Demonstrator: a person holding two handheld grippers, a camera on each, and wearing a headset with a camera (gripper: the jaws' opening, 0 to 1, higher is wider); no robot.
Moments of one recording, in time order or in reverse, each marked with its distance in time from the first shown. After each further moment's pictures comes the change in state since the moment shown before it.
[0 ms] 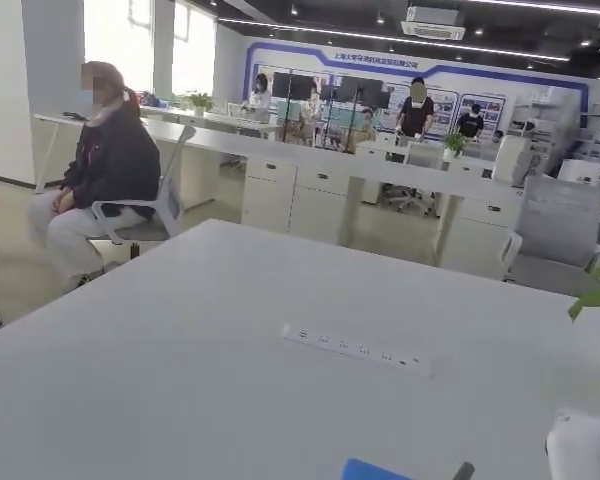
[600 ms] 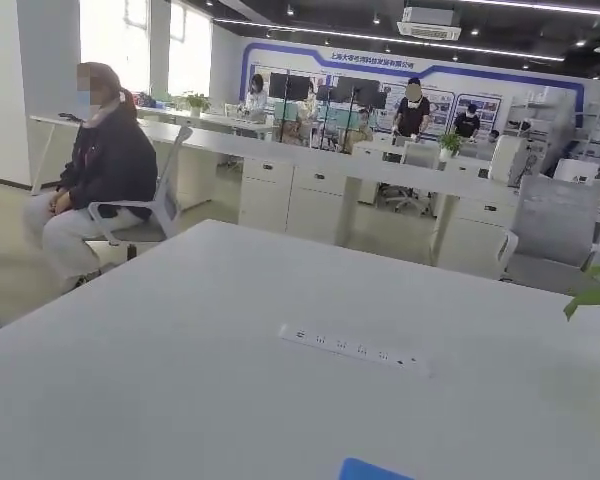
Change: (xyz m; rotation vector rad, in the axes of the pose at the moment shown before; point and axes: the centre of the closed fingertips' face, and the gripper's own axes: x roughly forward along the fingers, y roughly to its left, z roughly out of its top) left arm 0.001 -0.001 -0.003 0.004 0.013 -0.004; right arm 0.018 0.040 -0.070 0.110 0.111 0.088
